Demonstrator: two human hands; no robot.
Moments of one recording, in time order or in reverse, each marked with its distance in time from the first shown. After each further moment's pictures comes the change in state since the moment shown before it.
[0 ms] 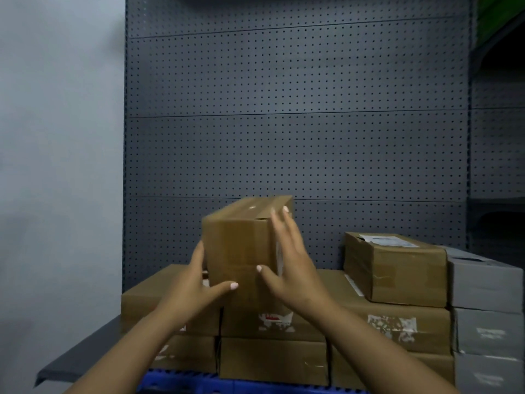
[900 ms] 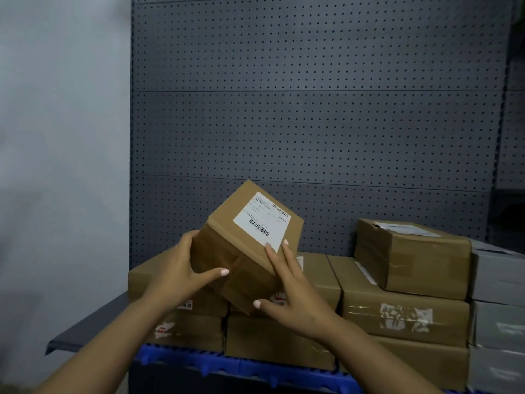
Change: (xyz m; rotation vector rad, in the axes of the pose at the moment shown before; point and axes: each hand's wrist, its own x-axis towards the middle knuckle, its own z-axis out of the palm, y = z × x) left_hand -0.004 -0.032 -0.014 0.124 0.127 -0.060; right_hand -0.032 0.043 0.045 -0.024 -0.336 0.142
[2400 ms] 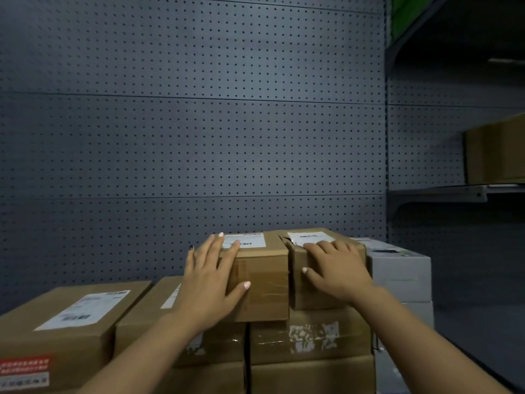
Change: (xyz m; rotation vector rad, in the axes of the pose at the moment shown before) left_hand 0.060 0.118 0.196 0.548 -0.028 0.459; right_hand -0.040 0.164 -0.181 -0.820 0.132 0.394
